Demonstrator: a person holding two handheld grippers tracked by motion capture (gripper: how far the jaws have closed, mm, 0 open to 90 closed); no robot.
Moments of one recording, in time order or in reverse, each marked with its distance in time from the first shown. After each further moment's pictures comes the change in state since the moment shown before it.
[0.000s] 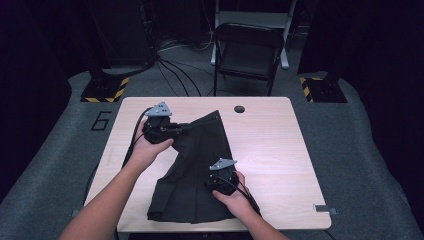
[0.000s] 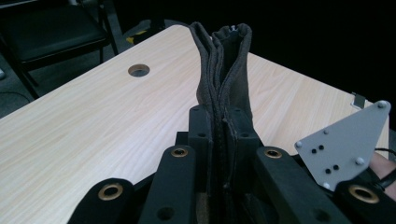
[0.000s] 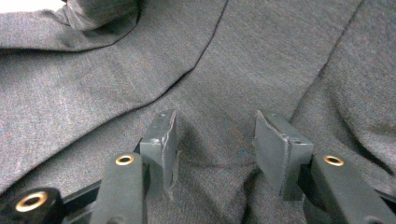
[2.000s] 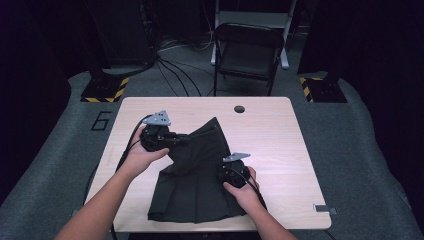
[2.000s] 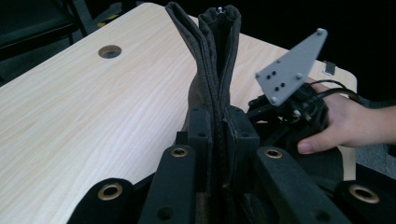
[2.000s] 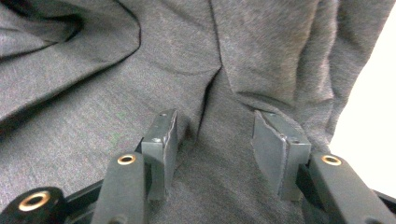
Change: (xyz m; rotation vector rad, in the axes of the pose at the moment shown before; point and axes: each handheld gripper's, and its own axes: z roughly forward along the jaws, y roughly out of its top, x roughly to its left) left arm -0.009 -0.018 -0.003 0.056 -0.106 0.054; right arm -0.042 -0.006 -0.007 0.012 -0.047 0.096
